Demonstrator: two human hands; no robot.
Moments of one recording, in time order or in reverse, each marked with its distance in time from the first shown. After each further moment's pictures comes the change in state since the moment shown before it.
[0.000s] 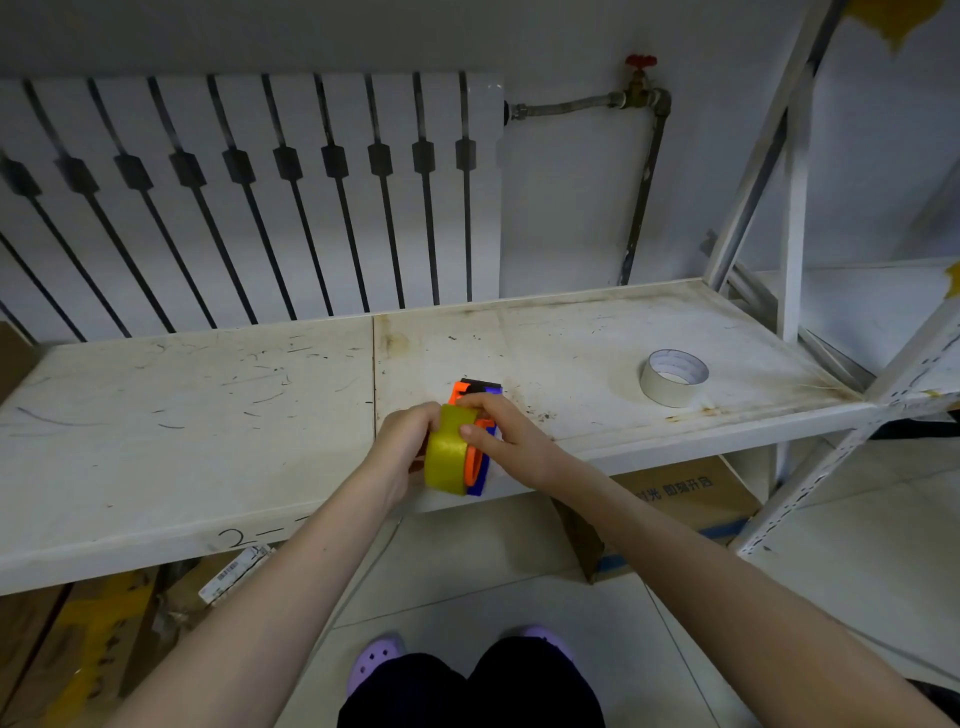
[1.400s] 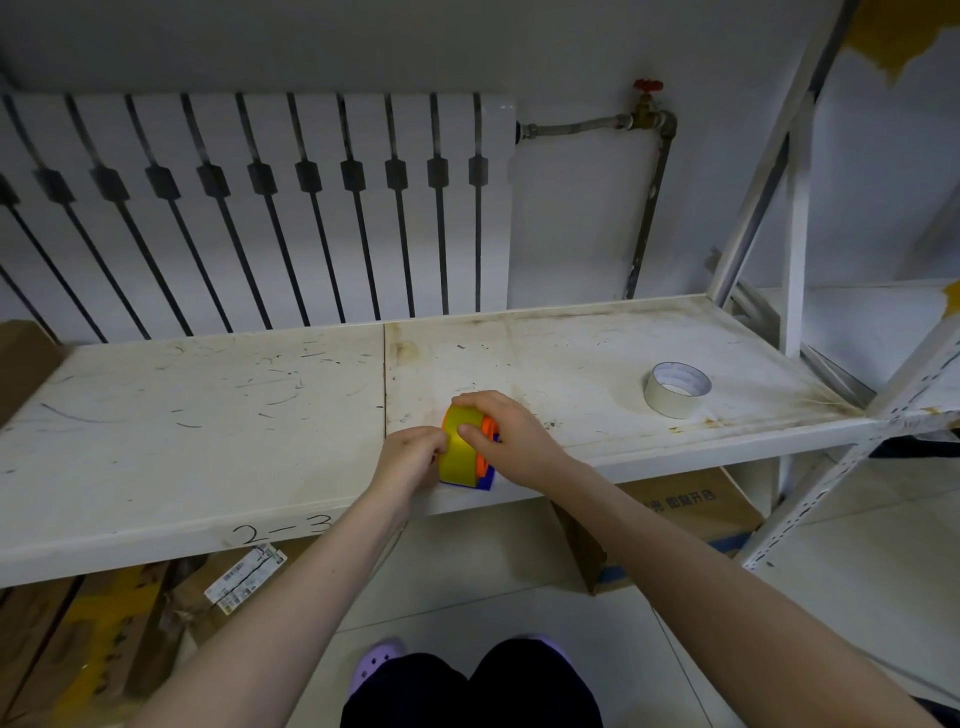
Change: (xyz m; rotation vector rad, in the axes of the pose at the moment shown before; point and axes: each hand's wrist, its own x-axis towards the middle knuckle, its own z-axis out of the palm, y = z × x) left_hand -0.009 -0.018 -0.009 0.084 0.076 0.163; right_hand 0.006 -0.021 0.005 -0.283 0.101 -0.045
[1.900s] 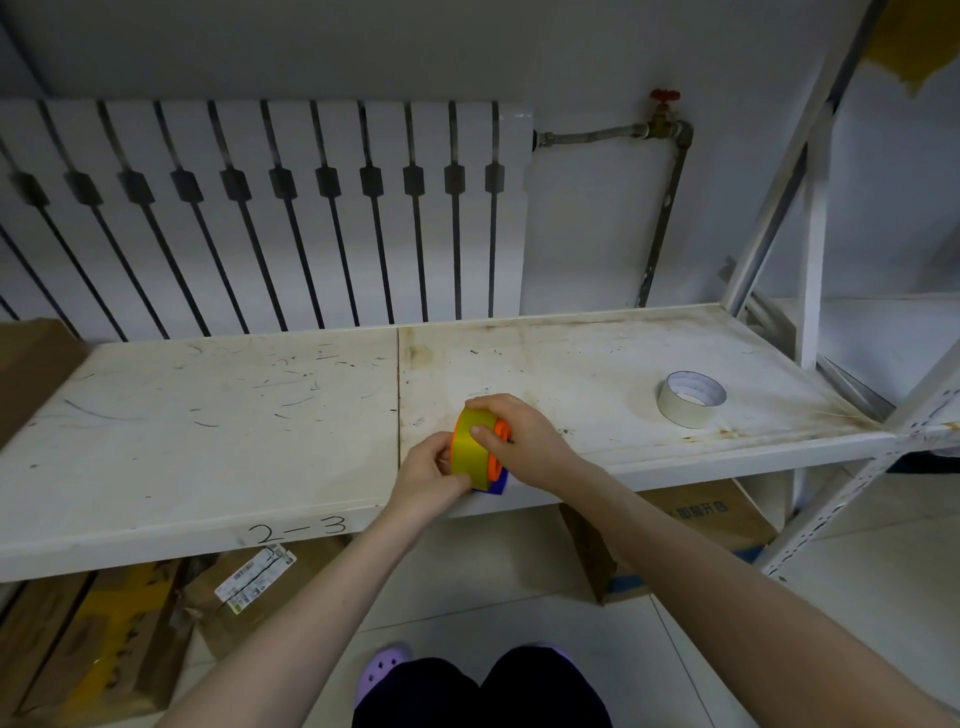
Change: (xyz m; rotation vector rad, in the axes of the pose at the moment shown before) left_hand 0.000 -0.022 -0.002 0.173 -0.109 0.191; right_hand 0.004 -0.006 -0.002 -0.040 -0.009 0.007
